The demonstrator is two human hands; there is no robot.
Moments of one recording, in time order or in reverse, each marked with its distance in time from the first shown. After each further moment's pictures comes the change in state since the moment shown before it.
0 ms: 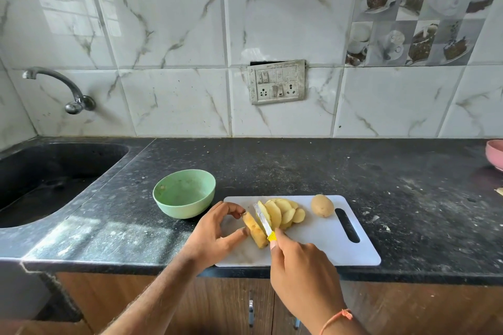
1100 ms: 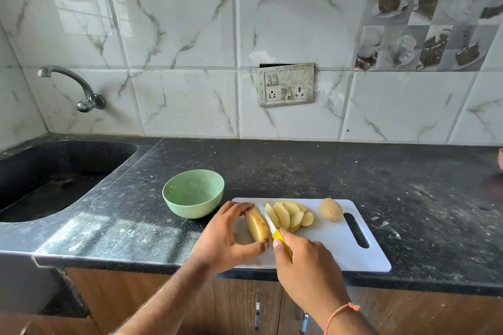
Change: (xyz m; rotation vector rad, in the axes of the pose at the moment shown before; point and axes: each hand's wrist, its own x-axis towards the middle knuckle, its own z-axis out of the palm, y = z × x) left_hand -0.006 0.016 -0.001 0.138 0.008 0.020; right_hand 0.013 -0.005 -0.001 0.034 -0.072 0.087
